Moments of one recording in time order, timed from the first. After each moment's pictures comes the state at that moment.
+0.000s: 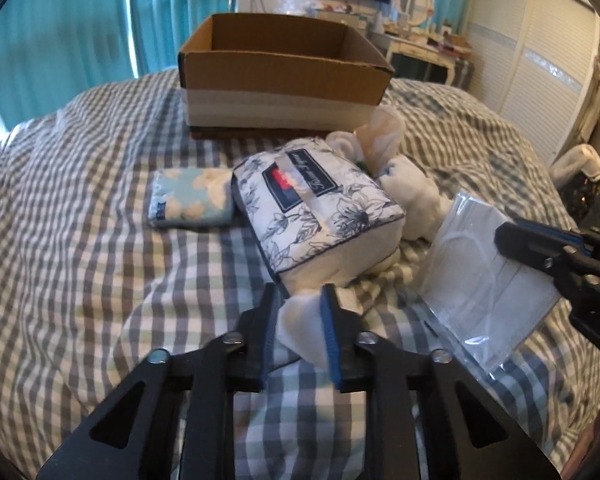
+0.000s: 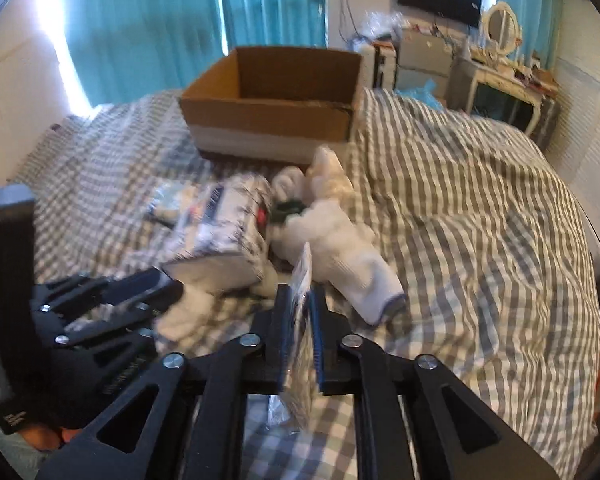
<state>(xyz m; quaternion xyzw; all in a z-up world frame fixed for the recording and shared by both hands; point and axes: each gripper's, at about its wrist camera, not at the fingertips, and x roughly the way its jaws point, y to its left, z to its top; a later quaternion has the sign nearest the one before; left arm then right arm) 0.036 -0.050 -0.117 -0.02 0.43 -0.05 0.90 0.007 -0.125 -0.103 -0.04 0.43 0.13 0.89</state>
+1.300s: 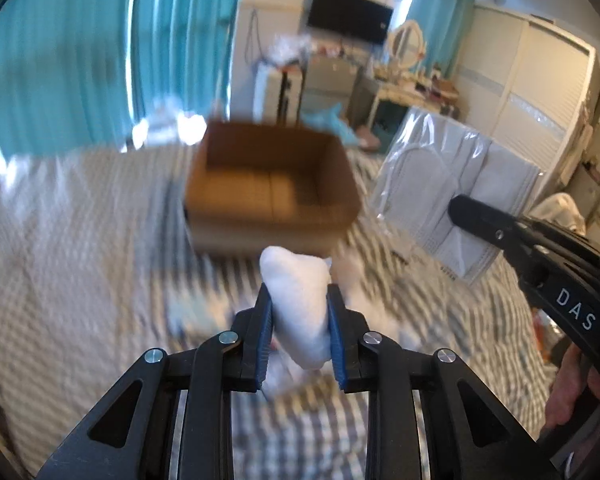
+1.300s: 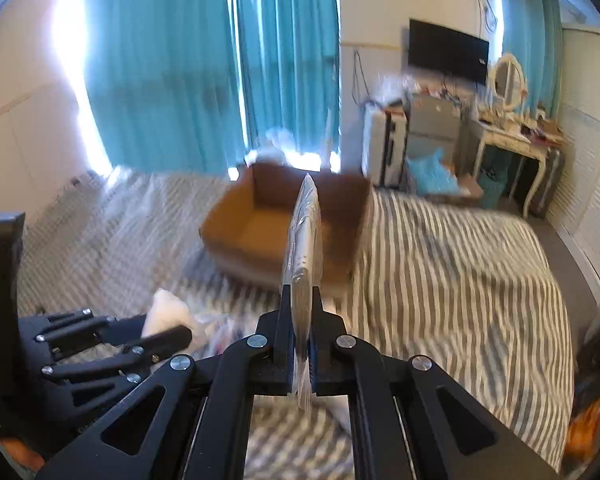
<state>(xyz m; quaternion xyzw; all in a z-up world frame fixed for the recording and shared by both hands) 0.067 -0.039 0.000 -0.07 0.40 -0.08 0.91 0.056 -0.115 0.029 -0.03 0.32 0.18 0.93</state>
